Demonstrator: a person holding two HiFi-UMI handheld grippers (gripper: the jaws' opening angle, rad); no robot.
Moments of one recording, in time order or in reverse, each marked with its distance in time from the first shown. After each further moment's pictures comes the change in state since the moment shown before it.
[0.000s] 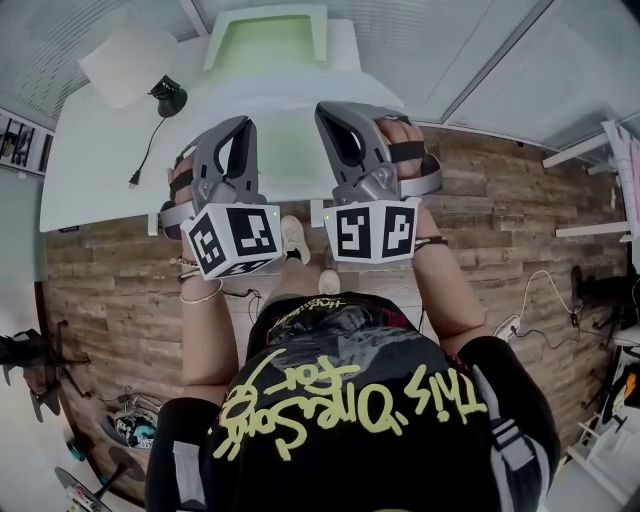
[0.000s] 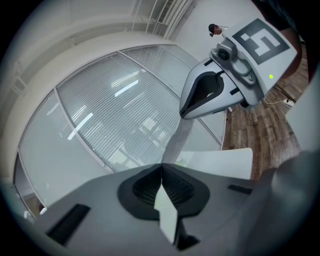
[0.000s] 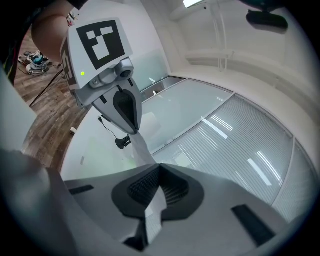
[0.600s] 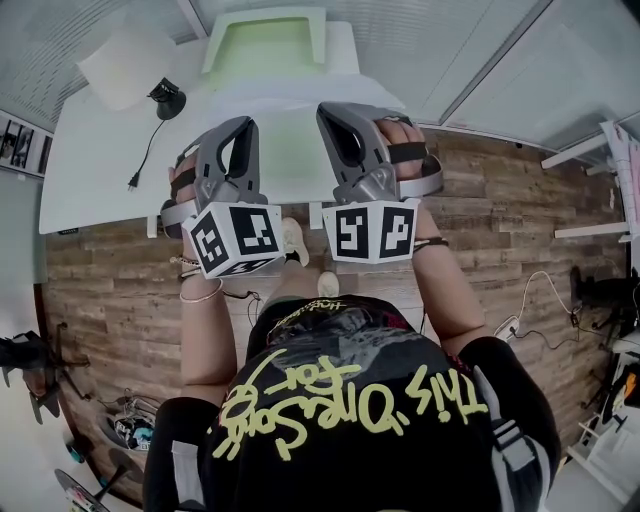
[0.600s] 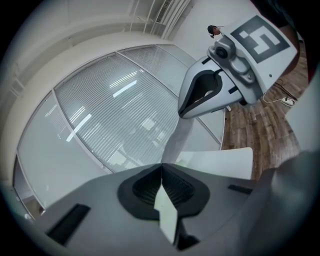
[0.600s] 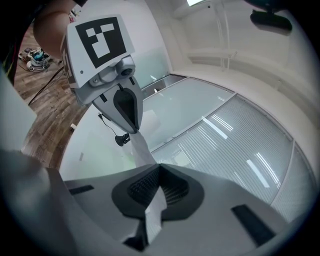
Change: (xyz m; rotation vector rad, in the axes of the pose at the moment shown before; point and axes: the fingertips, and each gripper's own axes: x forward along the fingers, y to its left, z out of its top) left arm 0.004 -0.003 0.003 0.019 -0.001 -0.008; right arm 0.000 -0.002 -0.004 -0.026 0.023 -0.005
